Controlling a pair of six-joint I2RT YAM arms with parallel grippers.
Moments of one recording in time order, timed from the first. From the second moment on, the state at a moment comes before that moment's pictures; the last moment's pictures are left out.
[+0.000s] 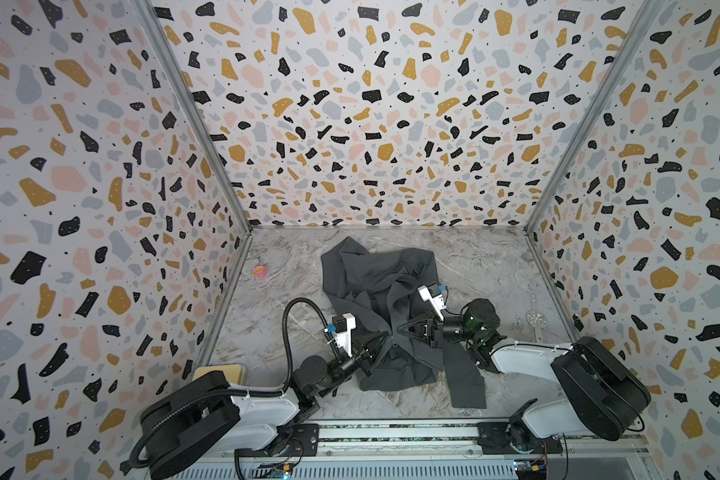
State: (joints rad) left arm -0.96 1.19 0.08 1.27 0.00 -0.62; right arm 0.60 1.43 0.45 1.07 -1.04 0.83
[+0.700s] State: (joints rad) left arm -0.95 1.15 0.08 1.27 -0.01 -0.63; right arm 0.60 1.43 0.45 1.06 -1.04 0.82
